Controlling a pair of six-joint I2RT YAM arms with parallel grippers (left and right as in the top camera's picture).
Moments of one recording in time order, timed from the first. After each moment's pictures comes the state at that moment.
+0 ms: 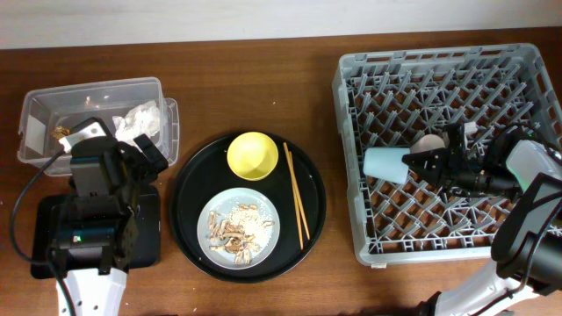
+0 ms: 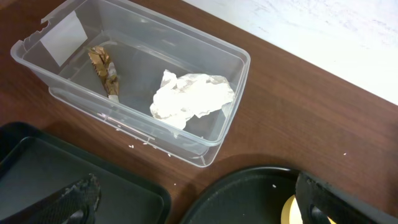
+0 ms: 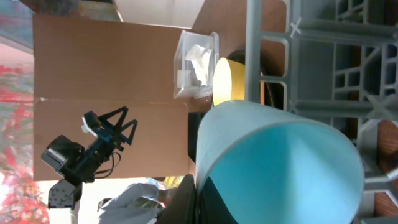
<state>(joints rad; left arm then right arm) 0.04 1.02 1.00 -0.63 -0.24 -0.40 -0.51 1.90 1.17 -1.37 -1.36 -0.66</state>
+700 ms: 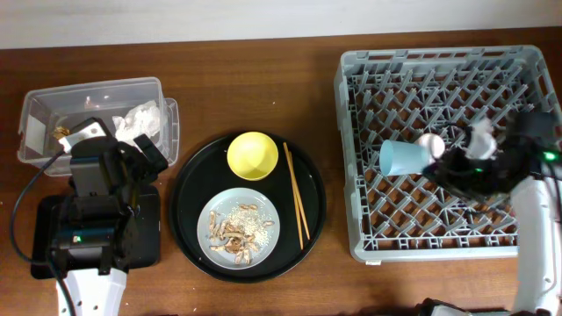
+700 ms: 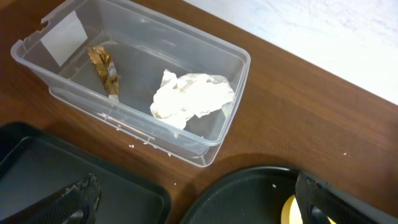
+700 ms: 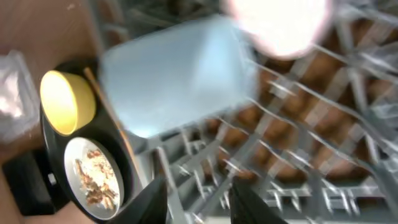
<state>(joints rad) 0.04 1.02 1.00 -0.63 -0.24 -0.40 -0.35 1.36 1.17 -1.13 -0.51 0.10</state>
